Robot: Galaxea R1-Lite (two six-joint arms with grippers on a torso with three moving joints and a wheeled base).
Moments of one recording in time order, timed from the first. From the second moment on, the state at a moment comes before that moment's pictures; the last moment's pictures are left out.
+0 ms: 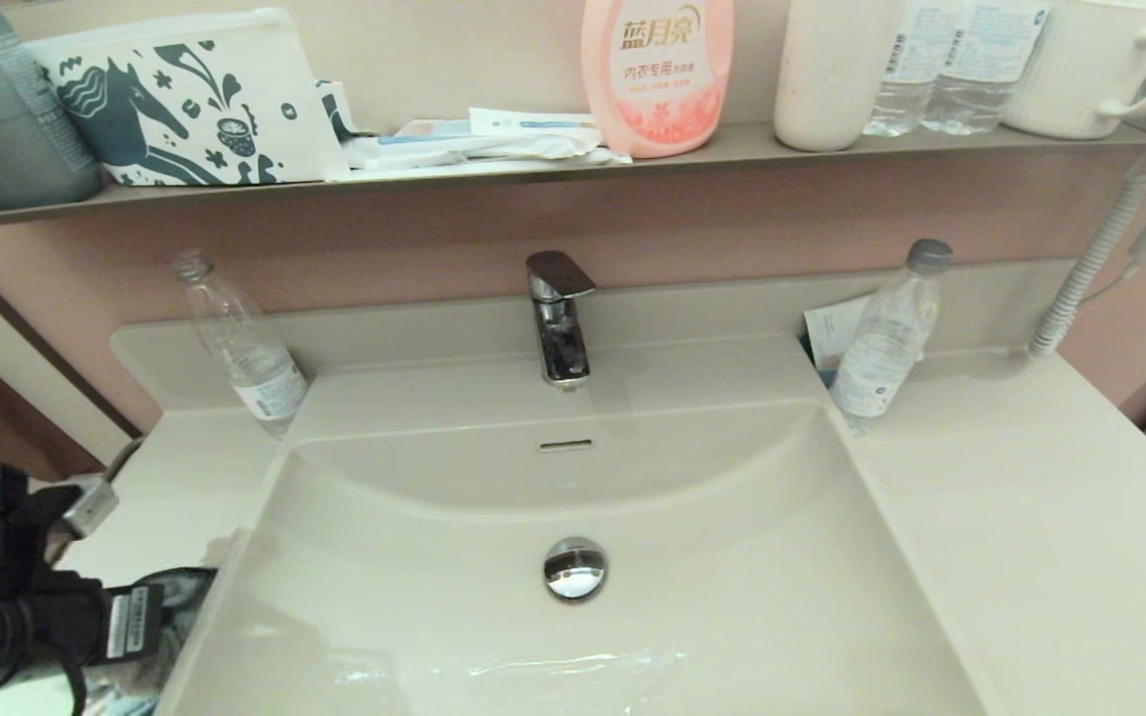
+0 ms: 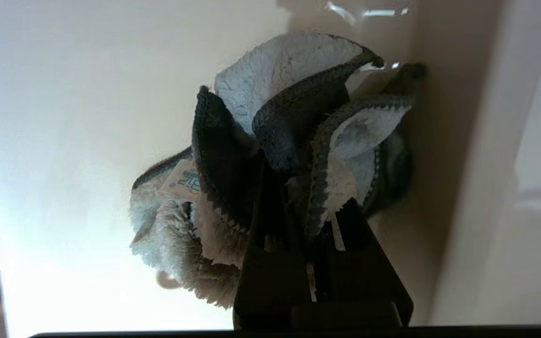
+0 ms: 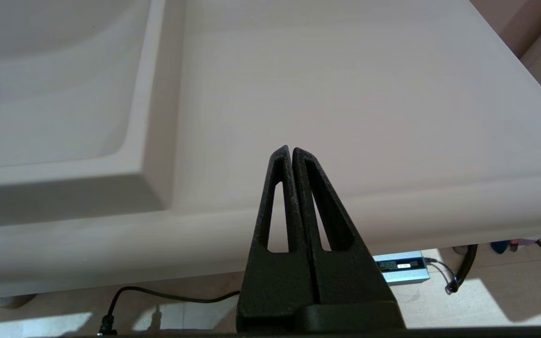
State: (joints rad) left arm 0.34 1.46 -0.50 -0.08 -0.06 0.13; right arm 0.00 0.00 -0.03 0.08 0.00 0.00
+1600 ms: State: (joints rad) left arm 0.24 1.58 -1.03 0.22 0.12 0.10; right arm 0.00 0.00 -0.03 0.08 0.00 0.00
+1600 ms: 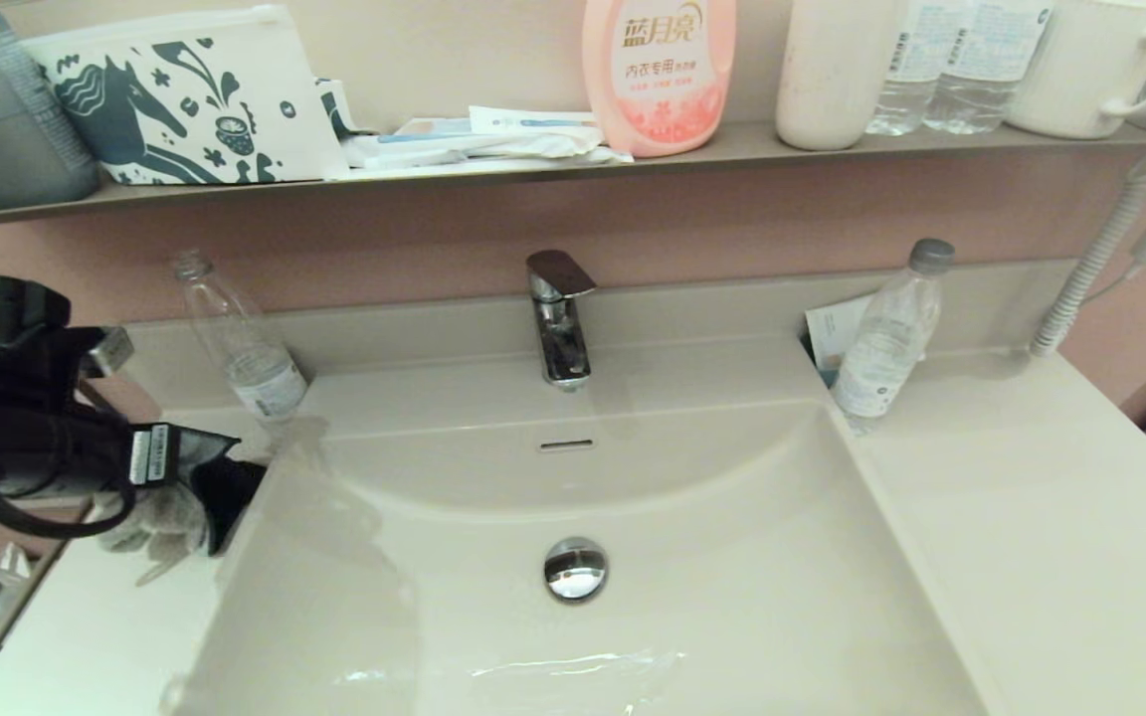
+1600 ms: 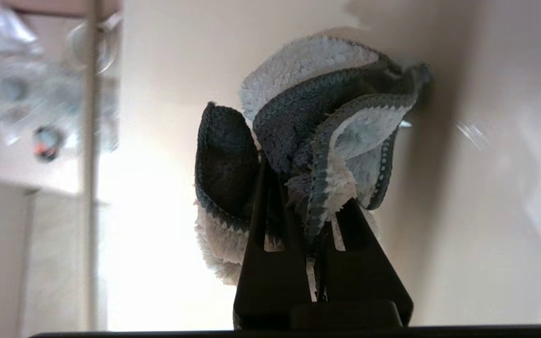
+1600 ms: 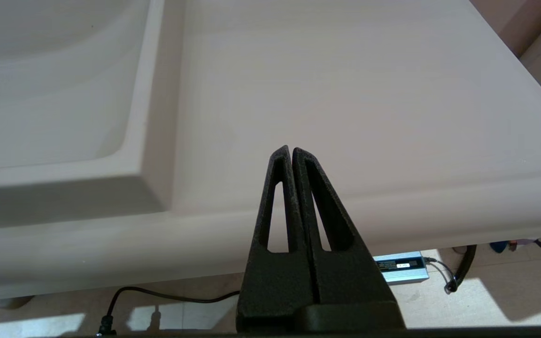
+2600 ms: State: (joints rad) left arm 0.20 1.20 -0.92 0.63 0.43 0.08; right arm 0.00 0.00 -0.03 0.08 0.00 0.00
